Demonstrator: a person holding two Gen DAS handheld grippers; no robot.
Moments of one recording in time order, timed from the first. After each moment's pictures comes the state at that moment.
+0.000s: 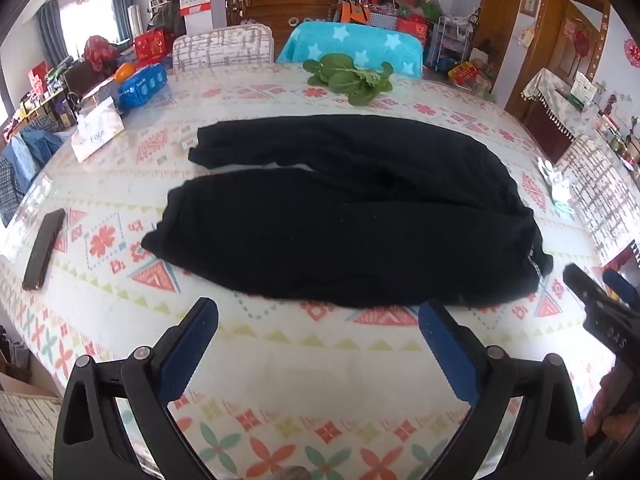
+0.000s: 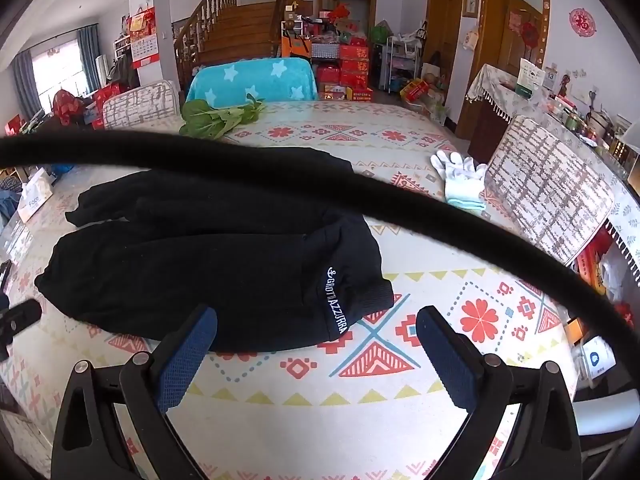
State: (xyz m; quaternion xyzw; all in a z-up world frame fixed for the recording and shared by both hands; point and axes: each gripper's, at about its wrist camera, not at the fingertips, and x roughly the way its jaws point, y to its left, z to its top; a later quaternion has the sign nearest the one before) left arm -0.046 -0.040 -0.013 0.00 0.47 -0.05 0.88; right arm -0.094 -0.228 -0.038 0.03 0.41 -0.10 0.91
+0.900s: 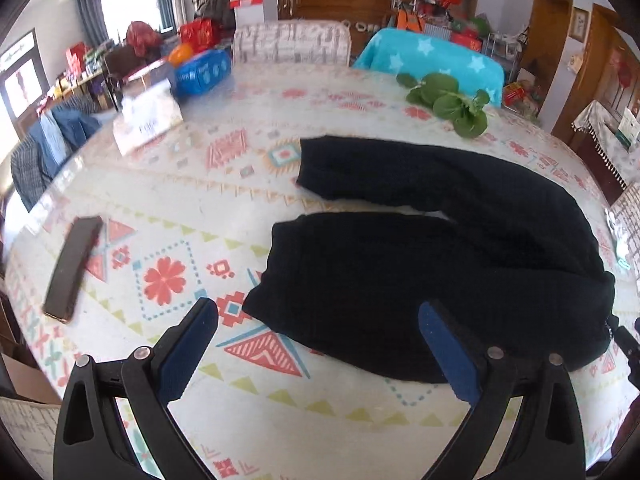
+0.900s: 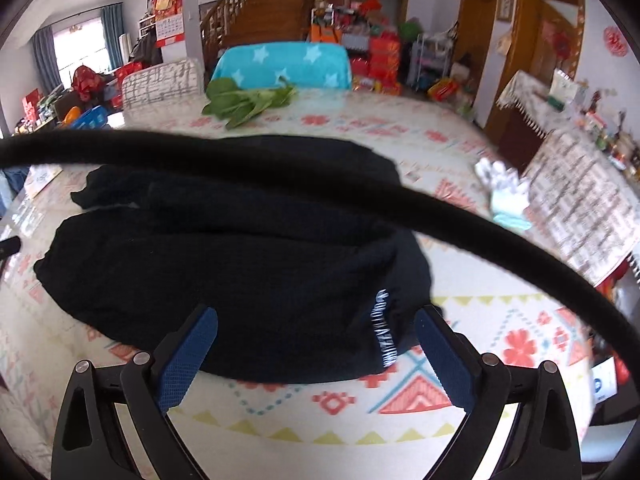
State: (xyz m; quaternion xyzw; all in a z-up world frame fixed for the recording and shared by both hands) left arm 0.041 0.076 -0.035 -0.03 0.47 0.03 0.88; right arm -0.048 -0.208 -0.064 0.01 0.44 -0.05 0.90
